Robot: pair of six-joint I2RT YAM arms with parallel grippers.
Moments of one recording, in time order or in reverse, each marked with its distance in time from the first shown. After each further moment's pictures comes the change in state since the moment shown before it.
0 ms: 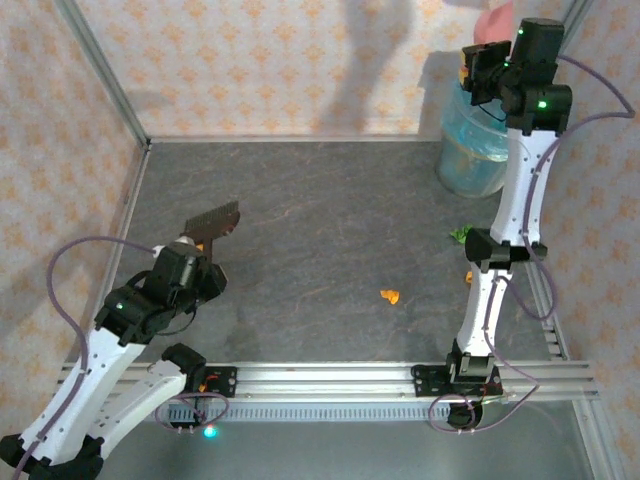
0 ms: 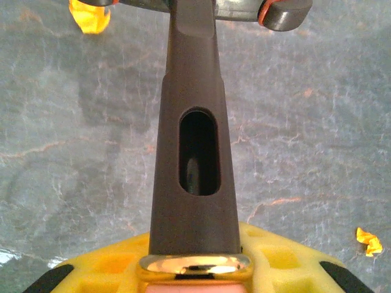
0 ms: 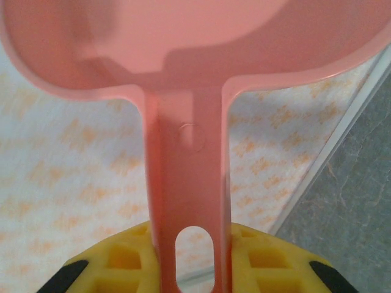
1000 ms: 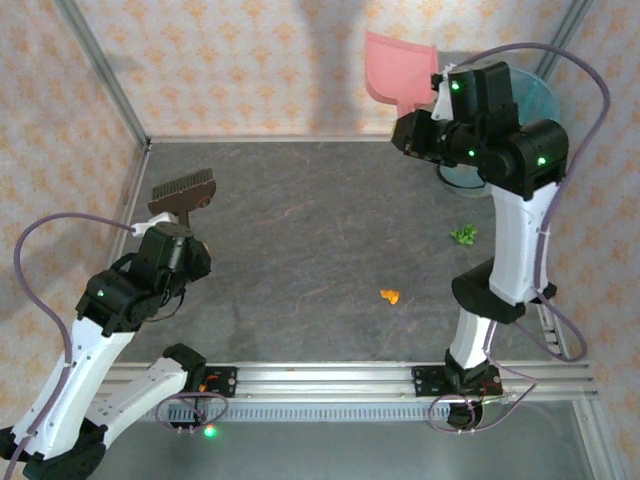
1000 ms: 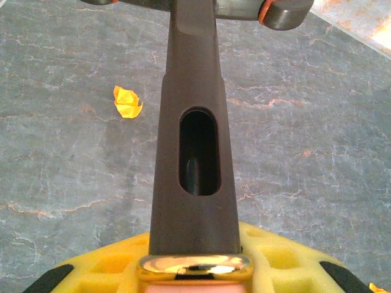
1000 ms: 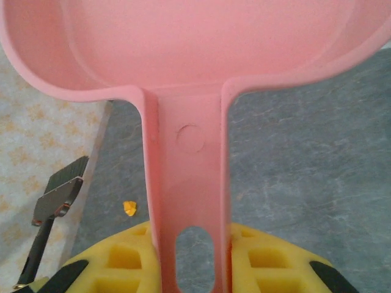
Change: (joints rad) left arm 0.002 0.110 0.242 -0.095 -0.177 0.060; right arm 0.504 -0.349 -0.163 -0.444 0.287 -0.788
